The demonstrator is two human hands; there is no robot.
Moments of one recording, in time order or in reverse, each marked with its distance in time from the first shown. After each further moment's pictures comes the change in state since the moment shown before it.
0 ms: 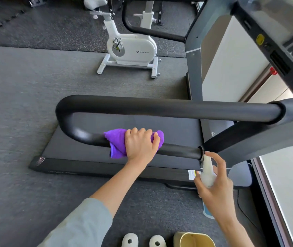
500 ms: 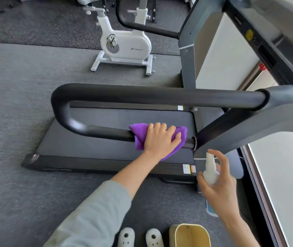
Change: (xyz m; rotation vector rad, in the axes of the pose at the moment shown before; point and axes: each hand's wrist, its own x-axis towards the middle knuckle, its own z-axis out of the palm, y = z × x) left_hand -0.009 0.052 0.009 -0.065 -0.021 0.329; right_hand -0.026 0.009 -0.022 -0.011 0.017 -0.023
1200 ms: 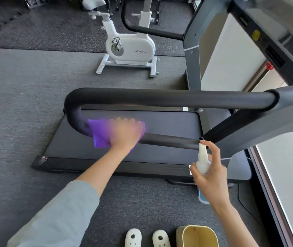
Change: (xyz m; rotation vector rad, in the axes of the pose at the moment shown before) left_hand -0.019 -0.111 -0.022 0.173 -0.010 -0.353; right_hand 0.016 -0.020 0.034 0.010 0.008 -0.011
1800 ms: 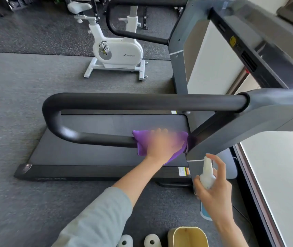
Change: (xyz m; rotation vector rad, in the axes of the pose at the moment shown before) left_hand -0.025 0.142 0.009 -0.137 0.028 0.400; right_hand -0.024 0.023 -0.038 0.006 0.080 0.110
